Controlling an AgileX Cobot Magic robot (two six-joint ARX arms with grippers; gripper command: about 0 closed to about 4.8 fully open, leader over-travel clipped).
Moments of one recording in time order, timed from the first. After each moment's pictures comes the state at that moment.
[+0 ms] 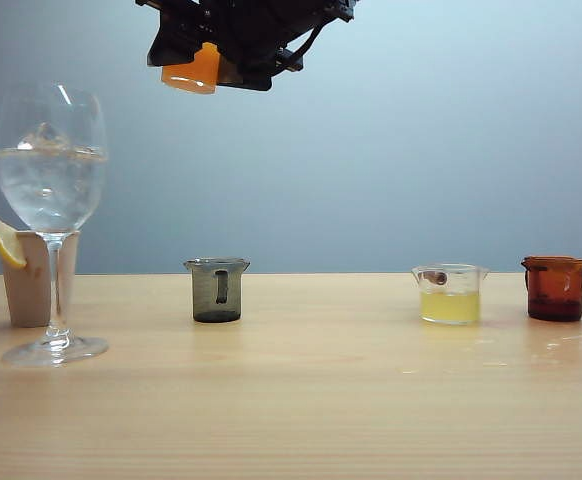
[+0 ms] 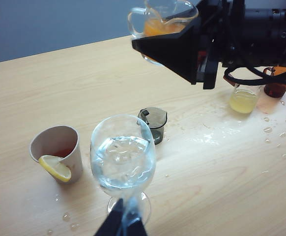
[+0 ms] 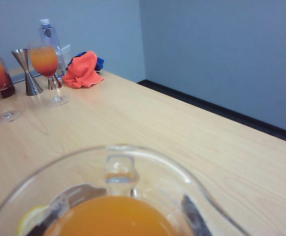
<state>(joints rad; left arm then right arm) -0.39 0.48 0.92 -0.77 0.04 0.05 0.76 1.81 1.35 0.41 -0.07 0.05</state>
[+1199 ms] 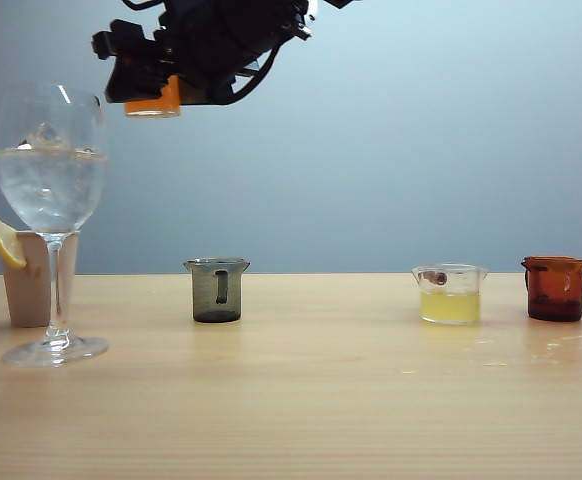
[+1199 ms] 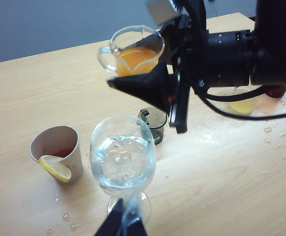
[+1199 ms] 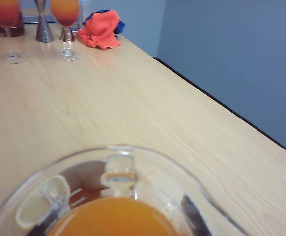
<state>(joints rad) -0.39 0.48 0.92 -0.77 0.04 0.05 0.81 1.91 1.48 0.29 -0.11 -0.20</state>
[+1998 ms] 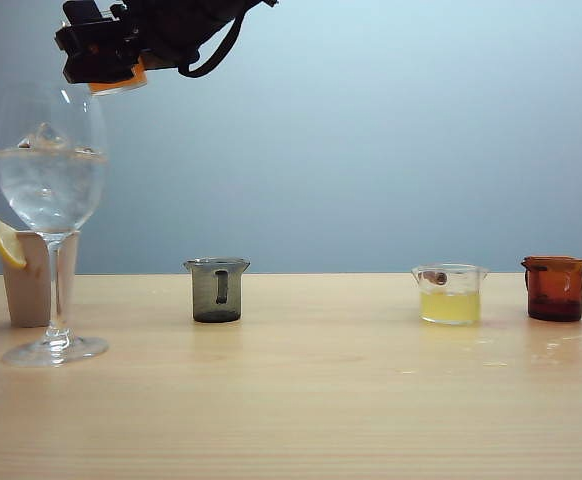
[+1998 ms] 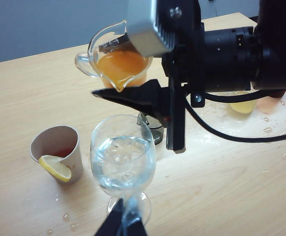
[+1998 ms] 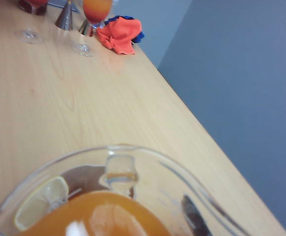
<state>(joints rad) -0.39 0.48 0.92 -0.77 0.04 0.05 0.88 1.92 1.54 0.24 -0.08 -0.48</state>
